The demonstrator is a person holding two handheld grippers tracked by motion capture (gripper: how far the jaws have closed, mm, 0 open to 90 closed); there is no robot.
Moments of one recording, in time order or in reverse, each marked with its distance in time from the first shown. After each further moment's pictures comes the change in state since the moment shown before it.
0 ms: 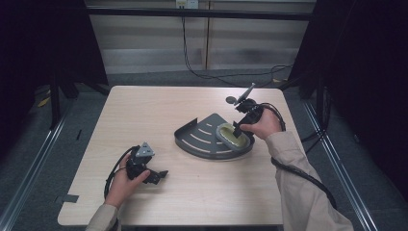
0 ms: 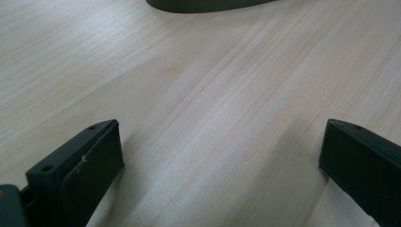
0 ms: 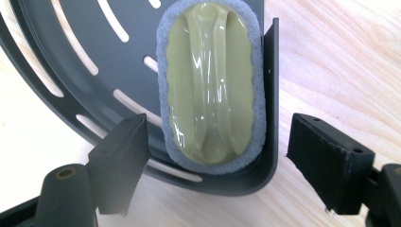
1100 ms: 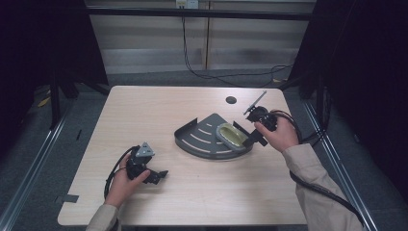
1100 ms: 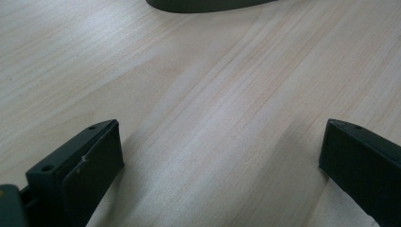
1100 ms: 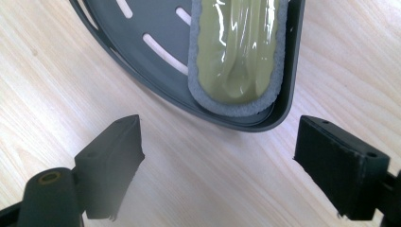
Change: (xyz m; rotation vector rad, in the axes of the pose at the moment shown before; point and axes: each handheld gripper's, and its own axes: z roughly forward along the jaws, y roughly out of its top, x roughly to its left) left arm 0.000 0.000 0.000 -0.005 -0.001 -0.001; right arm 0.010 -0.046 -0.026 -0.026 0.023 -0.130
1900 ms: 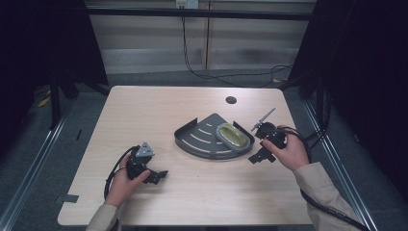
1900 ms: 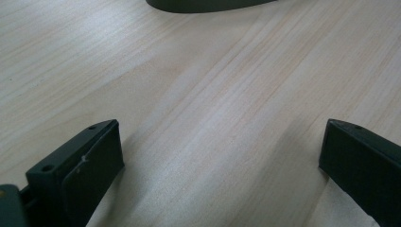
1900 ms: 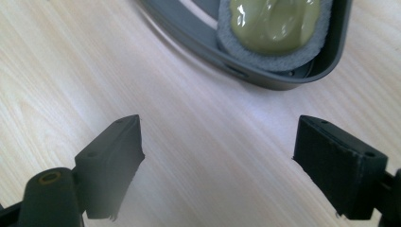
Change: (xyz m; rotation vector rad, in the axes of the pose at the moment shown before) left arm 0.000 0.000 0.000 0.008 -0.001 0.005; right arm 0.013 -0.048 0.012 -0.033 0.046 -0.054
